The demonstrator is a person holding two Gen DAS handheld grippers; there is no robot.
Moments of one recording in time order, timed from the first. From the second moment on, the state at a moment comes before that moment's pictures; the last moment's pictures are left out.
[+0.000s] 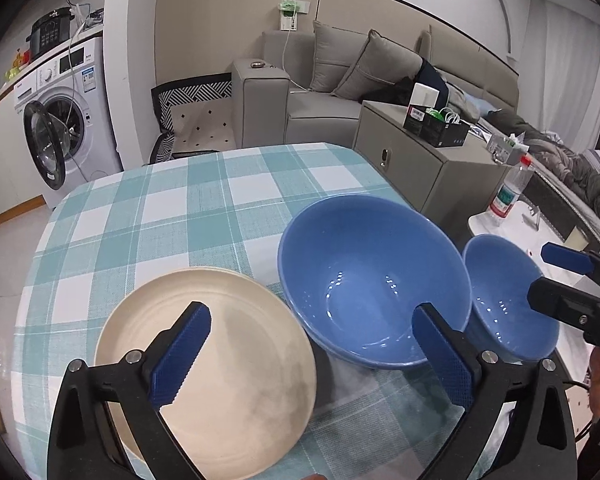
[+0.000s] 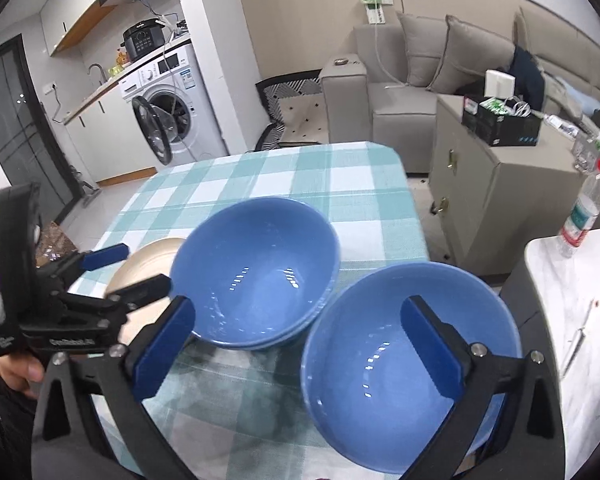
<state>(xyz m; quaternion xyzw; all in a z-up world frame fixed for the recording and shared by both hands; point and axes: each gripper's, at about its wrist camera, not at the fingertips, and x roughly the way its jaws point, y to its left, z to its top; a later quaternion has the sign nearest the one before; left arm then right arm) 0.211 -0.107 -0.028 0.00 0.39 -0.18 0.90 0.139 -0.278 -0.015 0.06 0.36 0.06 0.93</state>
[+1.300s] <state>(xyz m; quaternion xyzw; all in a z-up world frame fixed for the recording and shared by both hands) 0.158 -0.188 -0.019 0.03 0.39 -0.21 0.90 0.058 -0.374 -0.005 0.14 0.31 -0.03 0.94</state>
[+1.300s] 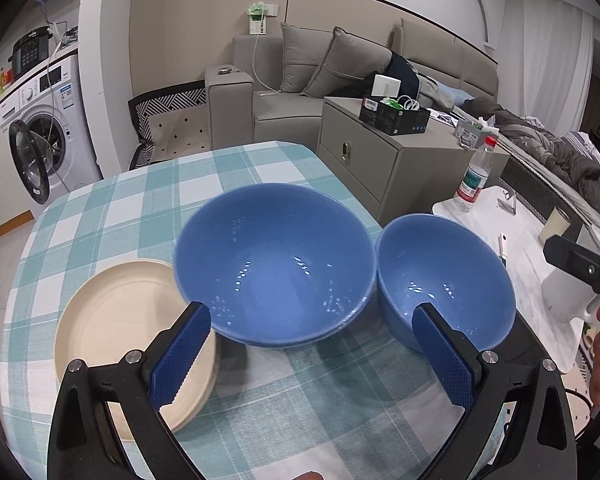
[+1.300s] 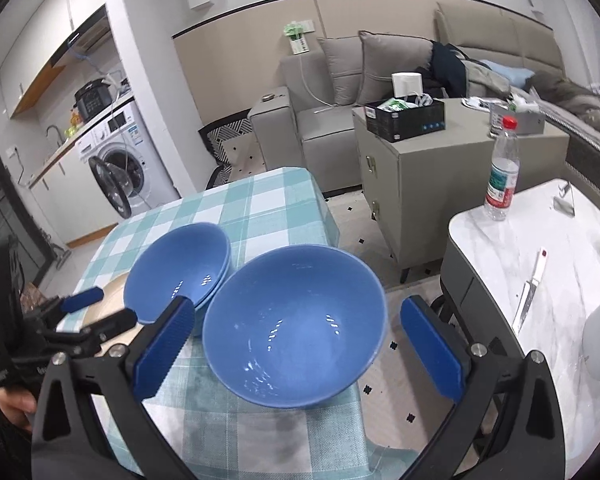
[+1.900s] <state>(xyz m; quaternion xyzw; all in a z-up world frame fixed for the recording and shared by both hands) 0.146 -0.238 -0.038 0.03 0.40 -0.27 0.87 0.071 -0.406 -0.034 0.17 0.34 -0.05 0.92</state>
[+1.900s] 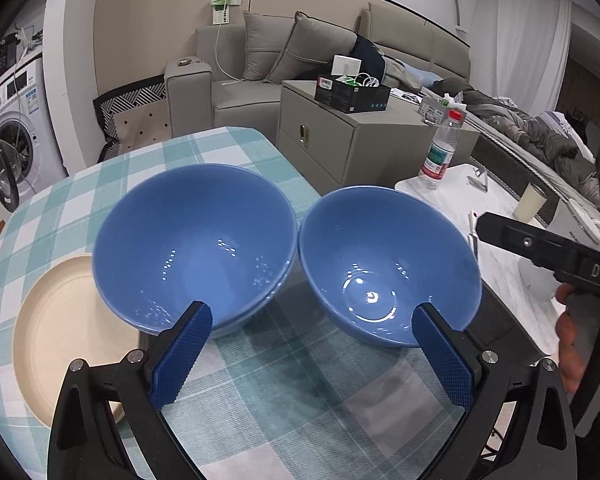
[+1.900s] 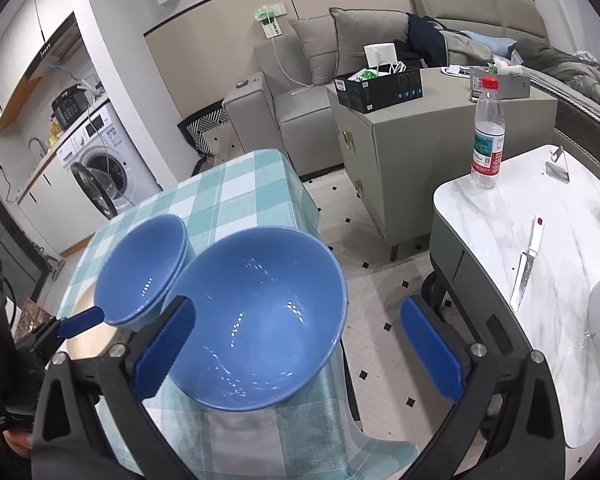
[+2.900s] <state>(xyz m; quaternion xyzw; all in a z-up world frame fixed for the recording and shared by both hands) 0.166 -0.270 -0.073 0.00 0.46 -0.27 0.85 0.093 -0.411 -0.075 0.19 0.36 -0.04 0.91</state>
